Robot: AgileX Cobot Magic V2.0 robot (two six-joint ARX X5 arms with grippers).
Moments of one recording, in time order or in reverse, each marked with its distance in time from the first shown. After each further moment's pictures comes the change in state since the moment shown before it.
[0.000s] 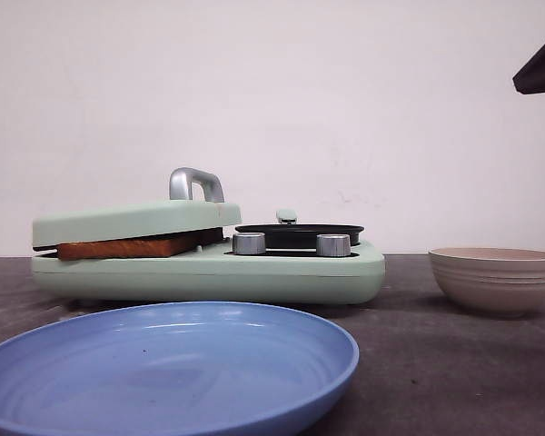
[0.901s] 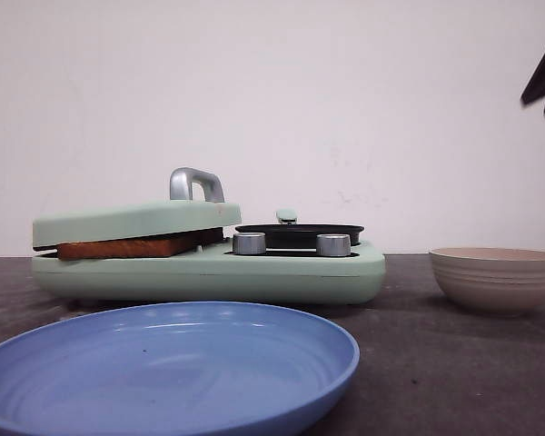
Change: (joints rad) left arm 0.018 -0.965 -1.175 0.359 -0.077 -0.118; right arm -0.433 0.490 0.288 -0.071 -0.181 0.039
